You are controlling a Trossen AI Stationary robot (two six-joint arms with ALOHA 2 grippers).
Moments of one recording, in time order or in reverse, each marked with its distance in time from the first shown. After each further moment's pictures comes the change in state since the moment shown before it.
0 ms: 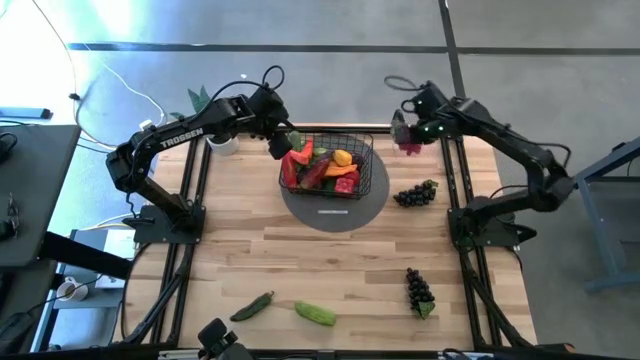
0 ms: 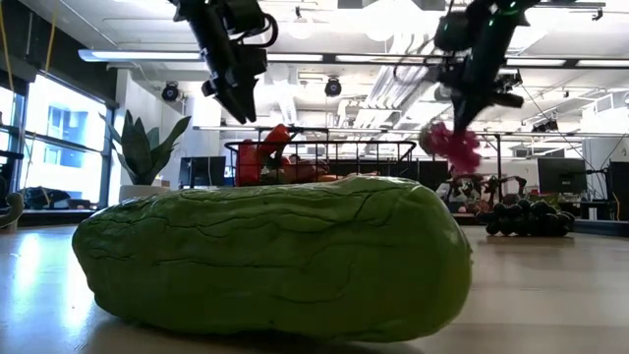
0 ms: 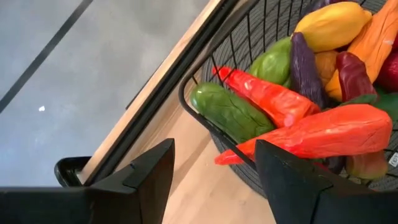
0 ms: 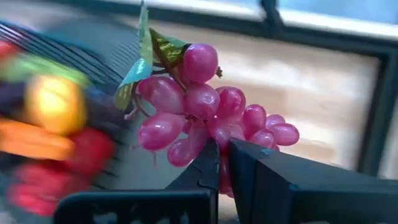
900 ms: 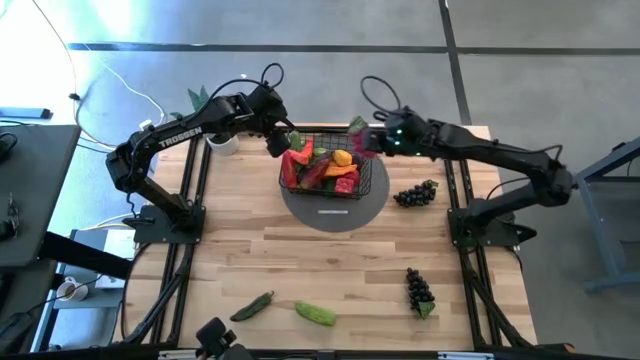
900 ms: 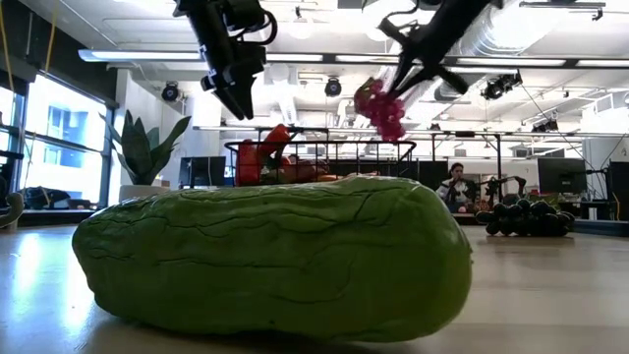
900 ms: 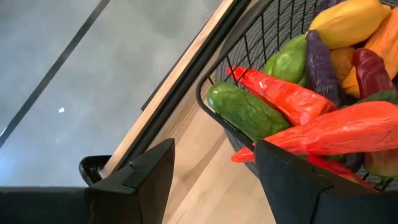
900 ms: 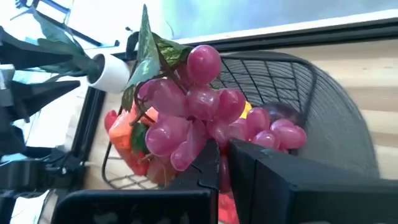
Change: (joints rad) left arm 0.002 -0.001 0.029 -0.031 -0.051 0.036; right arm 0.443 0.004 0.000 0.391 0.157 0.498
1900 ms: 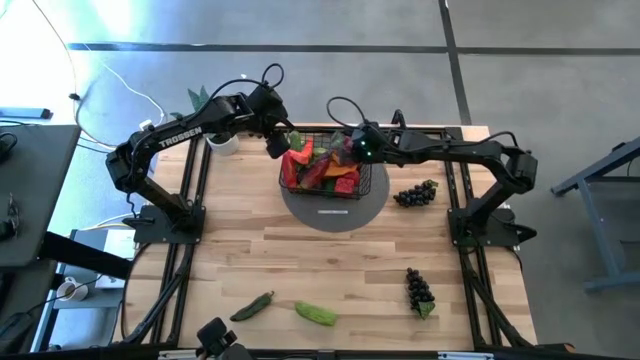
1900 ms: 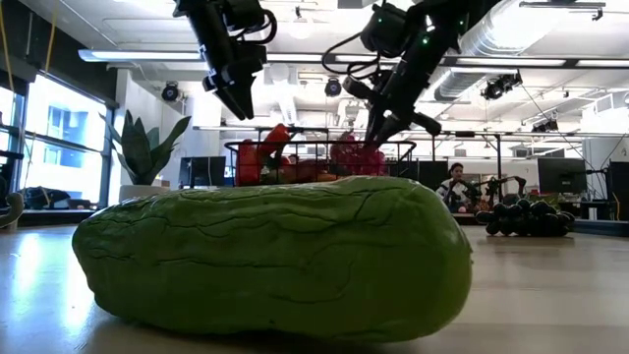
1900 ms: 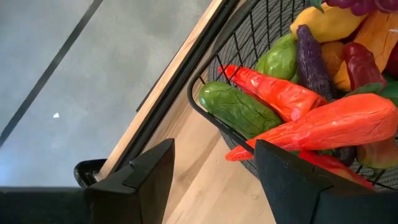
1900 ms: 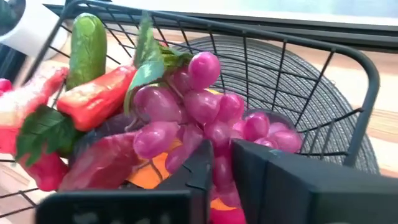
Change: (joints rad) left arm 0.000 0.000 0.001 -0.005 0.029 0.030; right arm 0.016 0.292 0.000 0.136 0.078 -0.172
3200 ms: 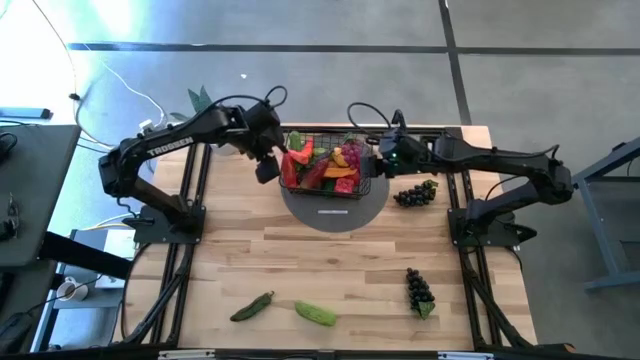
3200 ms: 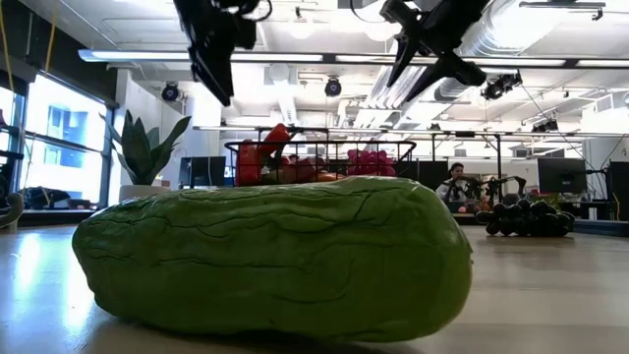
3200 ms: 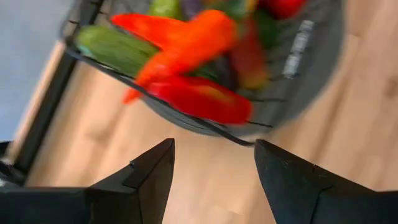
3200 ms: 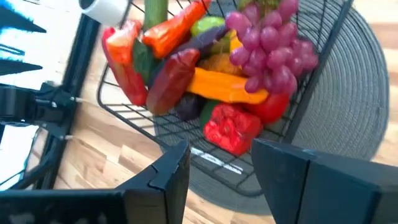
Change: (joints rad) left arm -0.139 -0.078 0.000 -0.237 0.193 -0.050; right arm 0.151 -0.297 0.000 -0.262 -0.107 0.216
